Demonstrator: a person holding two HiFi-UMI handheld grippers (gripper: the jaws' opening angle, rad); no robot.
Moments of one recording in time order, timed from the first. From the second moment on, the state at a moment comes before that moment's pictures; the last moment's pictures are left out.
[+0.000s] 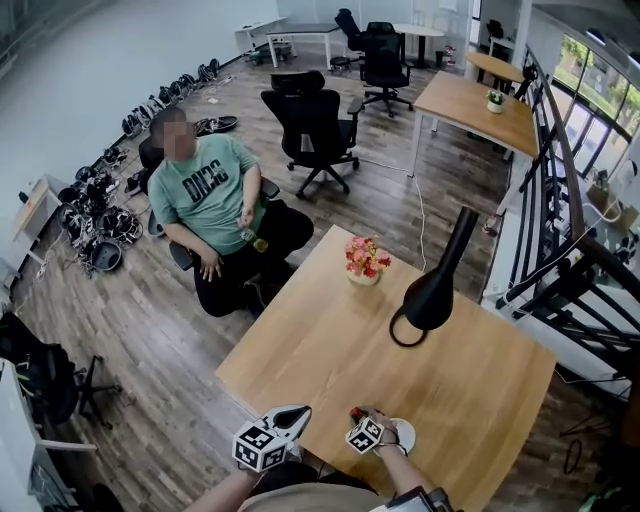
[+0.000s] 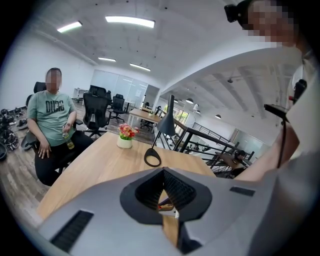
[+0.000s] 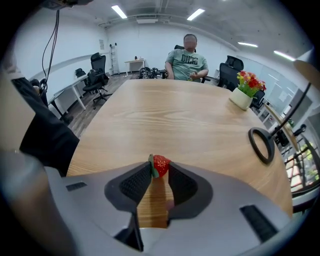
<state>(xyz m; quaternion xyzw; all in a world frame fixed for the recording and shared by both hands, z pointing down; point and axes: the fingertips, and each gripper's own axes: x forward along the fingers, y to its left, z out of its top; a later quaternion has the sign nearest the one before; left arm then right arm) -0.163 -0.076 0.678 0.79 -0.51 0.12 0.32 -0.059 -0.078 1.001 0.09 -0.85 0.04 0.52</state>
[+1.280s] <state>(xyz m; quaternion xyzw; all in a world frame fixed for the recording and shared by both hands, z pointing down) -0.120 -0.094 0.658 0.82 -0.48 0.10 0.31 -0.017 -0.130 0.742 0.28 -0.92 0.05 0.28</state>
